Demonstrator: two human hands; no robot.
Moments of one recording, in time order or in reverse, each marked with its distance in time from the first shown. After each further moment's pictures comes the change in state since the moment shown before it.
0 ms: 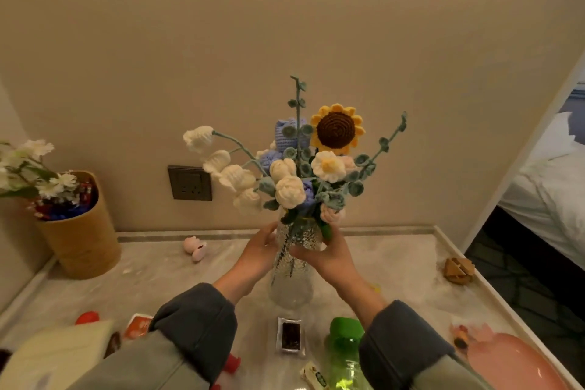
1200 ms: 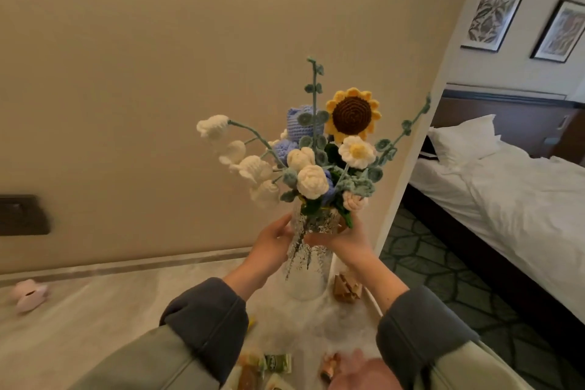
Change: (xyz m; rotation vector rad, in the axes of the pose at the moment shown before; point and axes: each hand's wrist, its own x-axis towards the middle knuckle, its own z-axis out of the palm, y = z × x) left_hand 0.060 0.099 0.268 -0.090 -0.173 0.119; right_hand 0.072 0.019 -0.288 0.034 0.141 0.017
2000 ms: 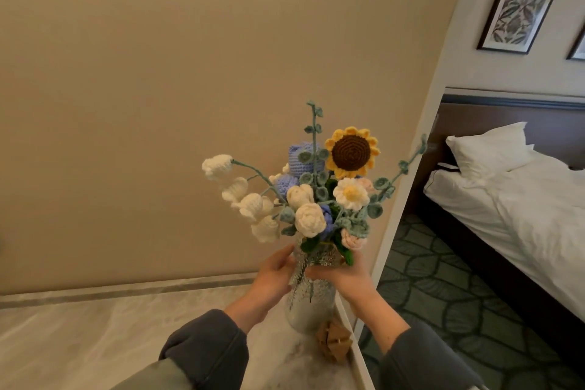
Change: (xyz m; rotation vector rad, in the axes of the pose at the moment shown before) left_hand 0.082 -0.038 0.079 -0.052 -0.004 -0.058; right_hand 0.069 0.067 -0.067 0.090 -0.073 0.030
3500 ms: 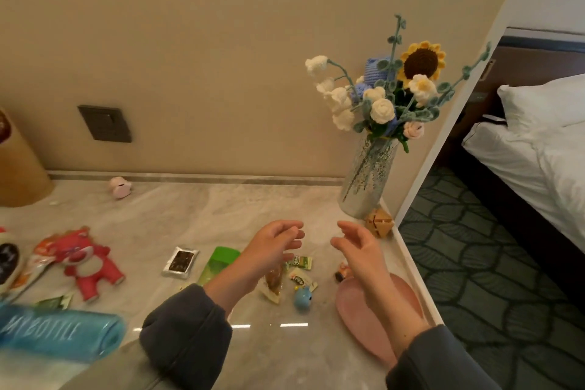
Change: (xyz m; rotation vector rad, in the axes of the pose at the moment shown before) left_hand -0.229 -0.029 -0.070 0.020 0.127 -0.149; right_hand -0.208 0.013 0.076 -0.096 -0.013 0.199
